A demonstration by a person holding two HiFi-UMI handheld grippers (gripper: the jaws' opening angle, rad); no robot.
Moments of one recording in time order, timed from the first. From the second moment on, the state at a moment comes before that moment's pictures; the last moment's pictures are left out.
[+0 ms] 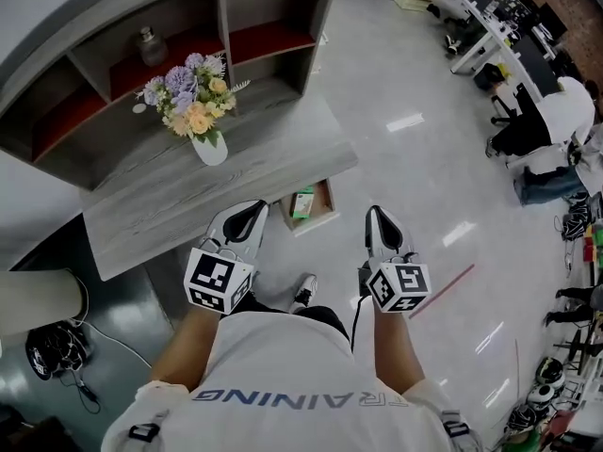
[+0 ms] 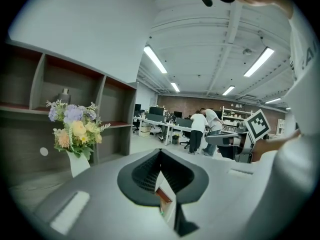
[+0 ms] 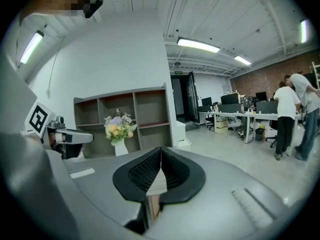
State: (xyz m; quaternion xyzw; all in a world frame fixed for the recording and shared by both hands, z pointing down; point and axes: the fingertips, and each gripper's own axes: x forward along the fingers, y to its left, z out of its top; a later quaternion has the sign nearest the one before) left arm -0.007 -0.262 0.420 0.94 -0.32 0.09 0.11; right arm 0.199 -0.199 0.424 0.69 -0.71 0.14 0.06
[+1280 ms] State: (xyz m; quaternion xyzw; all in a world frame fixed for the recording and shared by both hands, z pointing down) left arm 0.007 -0.264 0.500 0.91 -0.35 0.16 0.15; right arm 0.182 -0.241 0.646 0.61 -0.69 0.37 0.12
